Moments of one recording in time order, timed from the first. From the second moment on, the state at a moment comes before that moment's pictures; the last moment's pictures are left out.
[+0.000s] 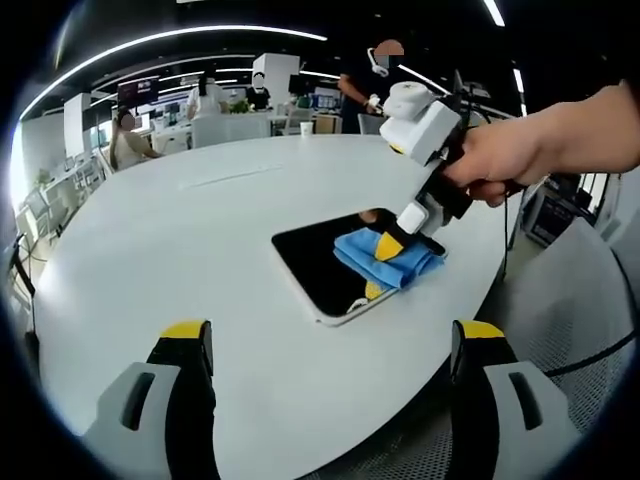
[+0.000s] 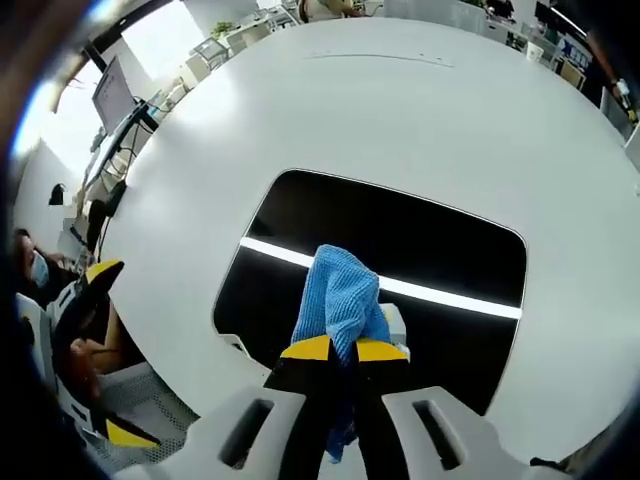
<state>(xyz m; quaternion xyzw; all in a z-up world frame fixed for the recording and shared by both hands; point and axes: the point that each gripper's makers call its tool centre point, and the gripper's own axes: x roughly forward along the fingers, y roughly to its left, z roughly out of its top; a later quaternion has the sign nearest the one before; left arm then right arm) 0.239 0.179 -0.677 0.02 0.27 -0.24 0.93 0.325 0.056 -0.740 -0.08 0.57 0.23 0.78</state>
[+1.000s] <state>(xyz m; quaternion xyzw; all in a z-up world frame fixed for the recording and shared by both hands) 0.240 0.178 -0.677 0.01 0.26 -0.25 0.93 0.400 0.060 -0.744 -0.10 0.56 0.23 0.79</state>
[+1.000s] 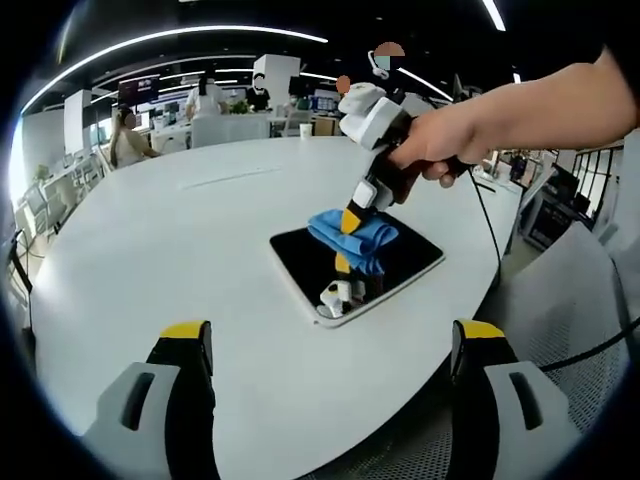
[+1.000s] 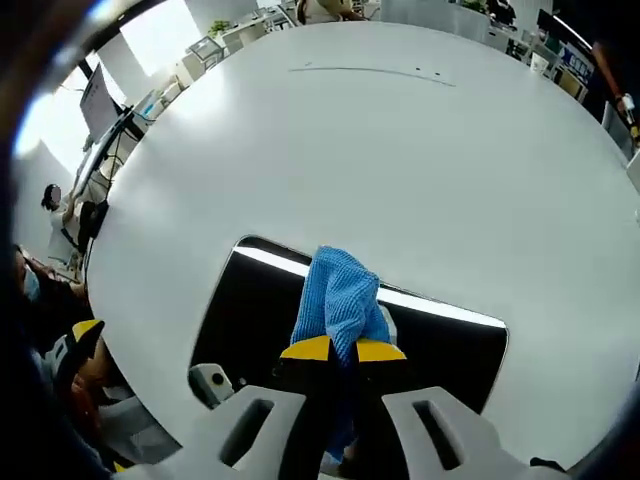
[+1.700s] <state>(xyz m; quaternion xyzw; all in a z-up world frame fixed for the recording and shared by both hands) 0.239 0.179 -0.678 0.01 0.27 -0.24 0.93 0.423 0.063 -0.745 -0.14 0.55 0.24 0.79</state>
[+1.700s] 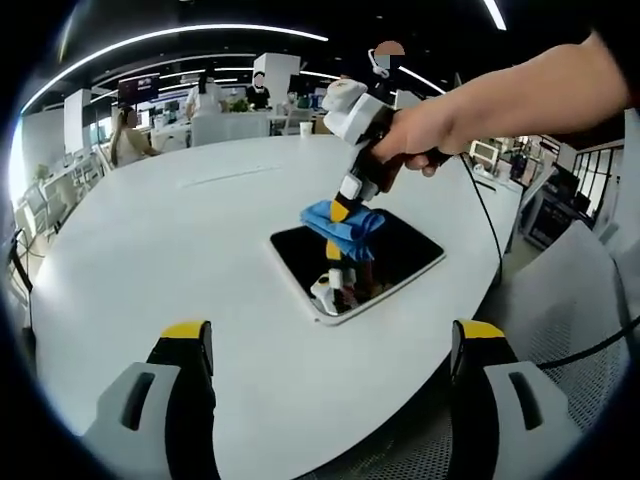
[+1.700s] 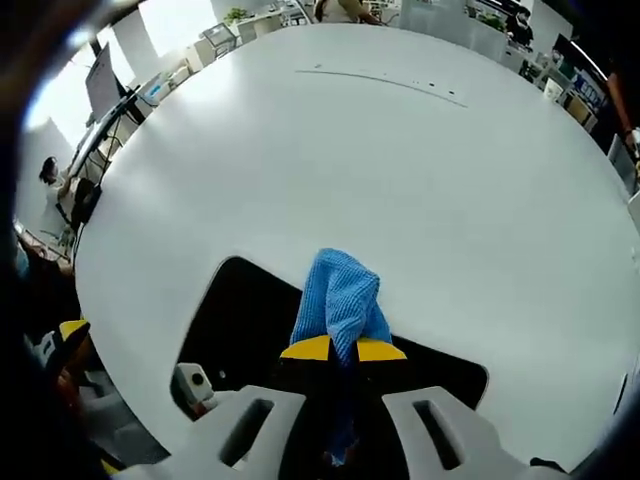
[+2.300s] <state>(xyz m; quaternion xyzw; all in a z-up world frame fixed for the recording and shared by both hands) 0.237 0.176 -0.680 0.02 0.27 -0.25 0.93 0.421 0.046 -0.740 -0.12 0.55 0.22 0.80</state>
